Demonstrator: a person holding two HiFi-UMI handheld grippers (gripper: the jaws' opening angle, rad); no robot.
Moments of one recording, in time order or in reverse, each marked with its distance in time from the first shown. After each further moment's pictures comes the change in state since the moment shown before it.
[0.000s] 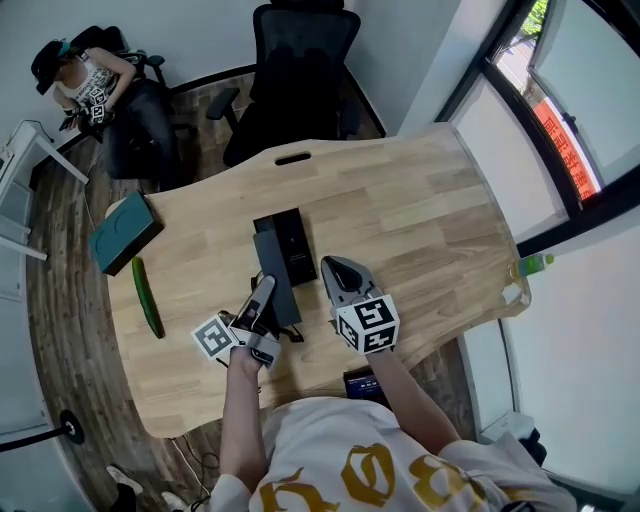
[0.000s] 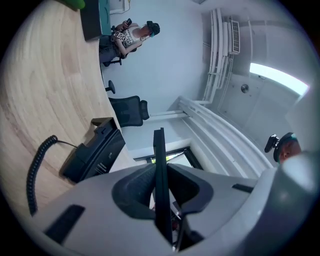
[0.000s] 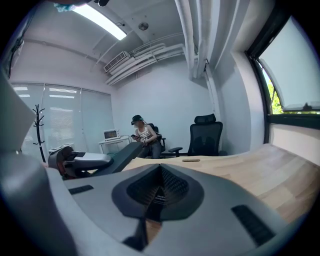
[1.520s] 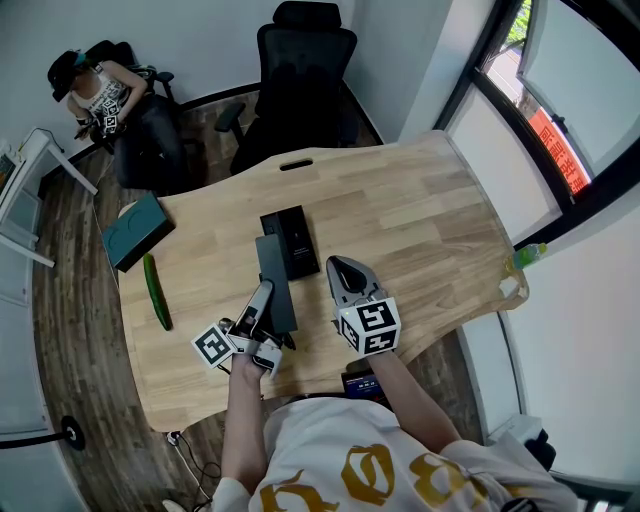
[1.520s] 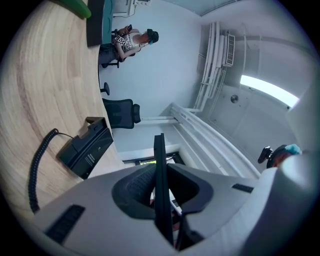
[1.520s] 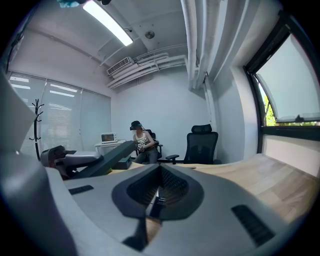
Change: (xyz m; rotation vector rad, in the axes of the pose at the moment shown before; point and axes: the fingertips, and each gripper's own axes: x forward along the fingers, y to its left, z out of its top) left arm -0.039 -0.044 -0.014 -0.022 -0.059 -0.120; right arm -0.043 0.019 0.017 -0.046 -0.079 -0.060
